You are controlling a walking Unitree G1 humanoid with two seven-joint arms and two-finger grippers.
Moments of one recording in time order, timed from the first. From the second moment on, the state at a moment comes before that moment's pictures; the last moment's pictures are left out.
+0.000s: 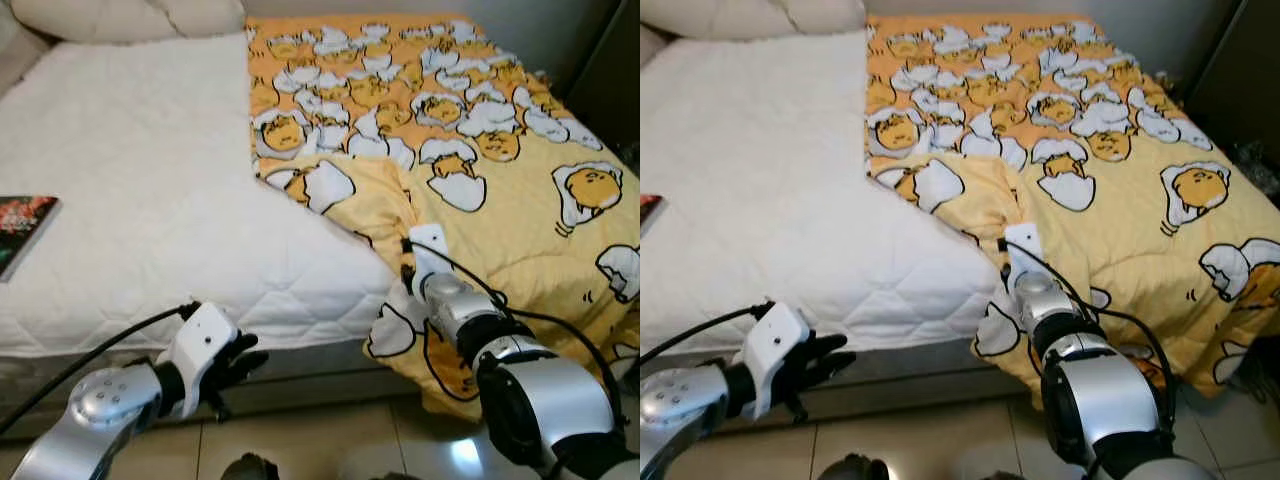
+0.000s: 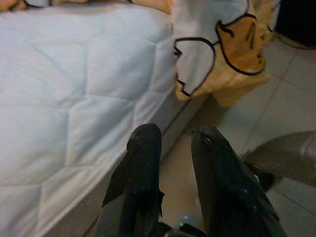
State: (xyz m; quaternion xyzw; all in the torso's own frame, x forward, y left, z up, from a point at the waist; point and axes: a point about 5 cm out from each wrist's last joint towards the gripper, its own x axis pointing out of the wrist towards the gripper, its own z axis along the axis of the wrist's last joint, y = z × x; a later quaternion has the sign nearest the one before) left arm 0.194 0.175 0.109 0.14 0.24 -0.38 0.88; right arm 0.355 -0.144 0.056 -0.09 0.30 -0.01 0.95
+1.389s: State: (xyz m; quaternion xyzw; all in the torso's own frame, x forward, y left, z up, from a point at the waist) left arm 0.184 0.174 0.113 0.15 0.25 -0.38 0.88; right arm 0.352 -0.147 0.052 -0.09 0.30 -0.02 0.95
